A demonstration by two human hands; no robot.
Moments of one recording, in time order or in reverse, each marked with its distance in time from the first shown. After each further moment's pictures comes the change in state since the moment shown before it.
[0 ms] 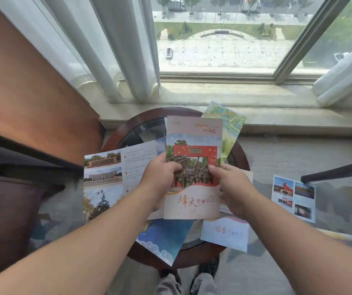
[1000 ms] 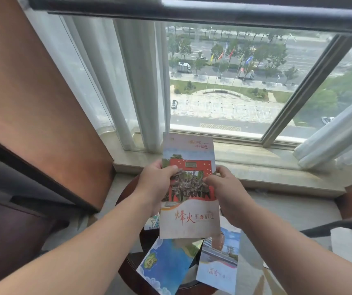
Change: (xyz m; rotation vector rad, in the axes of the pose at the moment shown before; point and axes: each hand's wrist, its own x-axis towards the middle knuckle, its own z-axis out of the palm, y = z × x) left_hand -0.107 0.156 -0.024 -0.094 0.026 0.153; right_hand -0.124 -0.150 0.034 -0.101 -0.120 -0.280
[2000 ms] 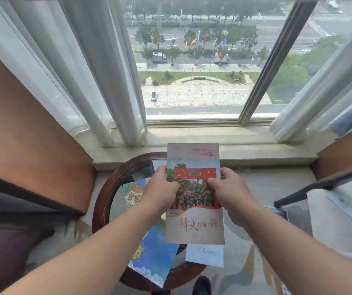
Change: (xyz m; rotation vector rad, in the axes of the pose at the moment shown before) left_hand -0.003 -0.061 0.053 0.423 -0.109 0.044; right_hand -0.015 0.057 -0.058 -0.130 0.300 0.036
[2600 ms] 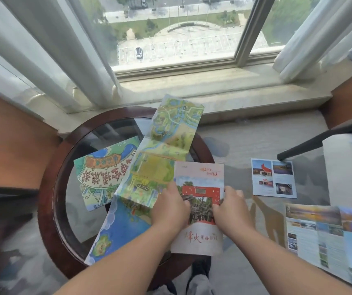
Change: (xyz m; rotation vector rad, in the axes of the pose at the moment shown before) left_hand 0.099 -0.185 0.137 0.768 -0.009 -0.084; right_hand 0.091 0.225 0.002 -0.606 0.127 0.219
